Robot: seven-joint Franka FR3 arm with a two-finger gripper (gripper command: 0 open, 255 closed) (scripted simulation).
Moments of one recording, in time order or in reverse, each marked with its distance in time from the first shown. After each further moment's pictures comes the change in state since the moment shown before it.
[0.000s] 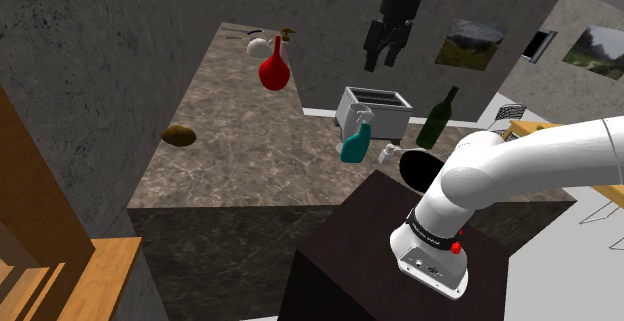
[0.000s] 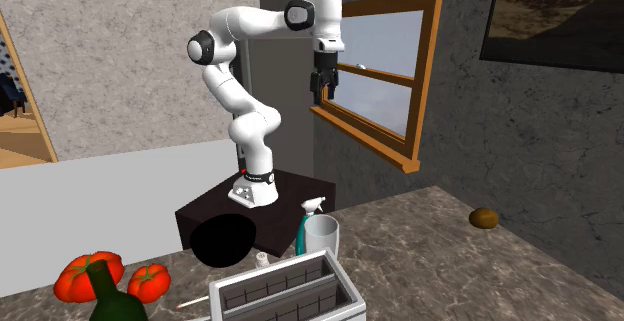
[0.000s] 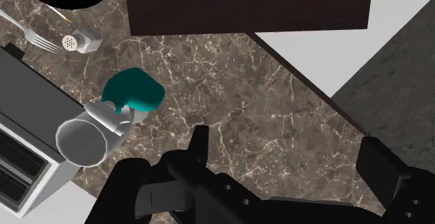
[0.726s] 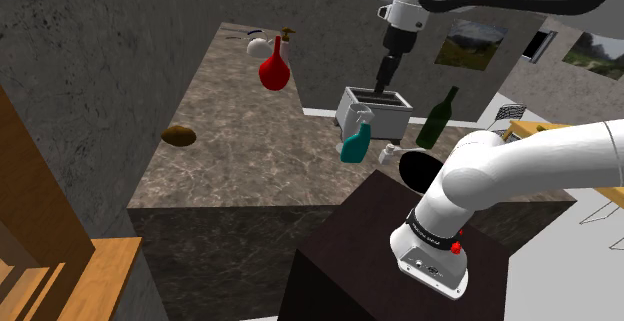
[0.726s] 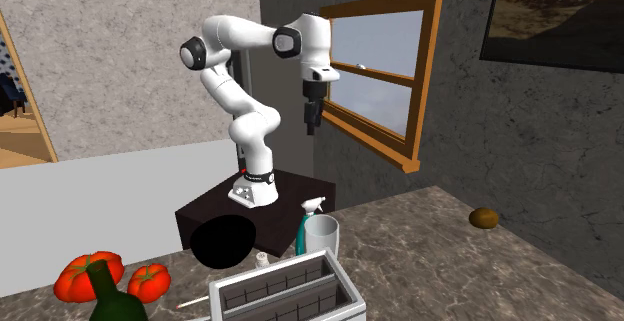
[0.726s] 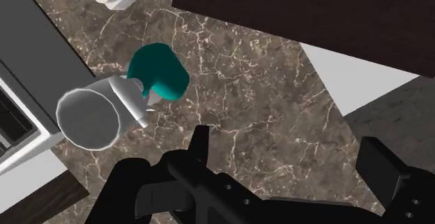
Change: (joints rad) arm 0.029 -0.033 -0.213 -0.210 -0.176 0.199 -0.391
